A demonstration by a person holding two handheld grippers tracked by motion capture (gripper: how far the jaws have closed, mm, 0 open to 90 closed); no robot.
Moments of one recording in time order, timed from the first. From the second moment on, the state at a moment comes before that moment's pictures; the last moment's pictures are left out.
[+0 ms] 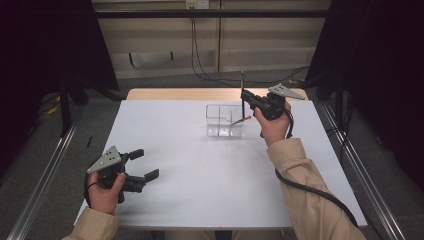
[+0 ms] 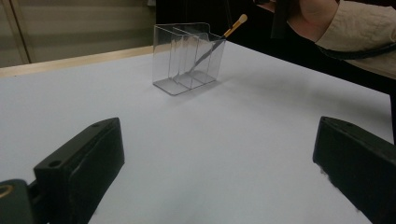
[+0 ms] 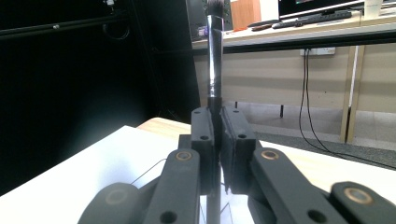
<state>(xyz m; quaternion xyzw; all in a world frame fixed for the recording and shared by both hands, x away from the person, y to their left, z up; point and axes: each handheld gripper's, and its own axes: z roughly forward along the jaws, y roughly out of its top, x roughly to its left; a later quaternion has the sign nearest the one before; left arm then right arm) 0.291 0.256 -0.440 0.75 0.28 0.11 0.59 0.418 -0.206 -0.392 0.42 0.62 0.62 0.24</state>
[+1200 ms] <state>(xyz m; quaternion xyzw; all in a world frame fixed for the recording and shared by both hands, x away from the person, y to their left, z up) 0.291 0.256 -0.438 0.75 0.28 0.11 0.59 0.425 -0.202 -0.400 0.42 0.63 0.60 0.24</state>
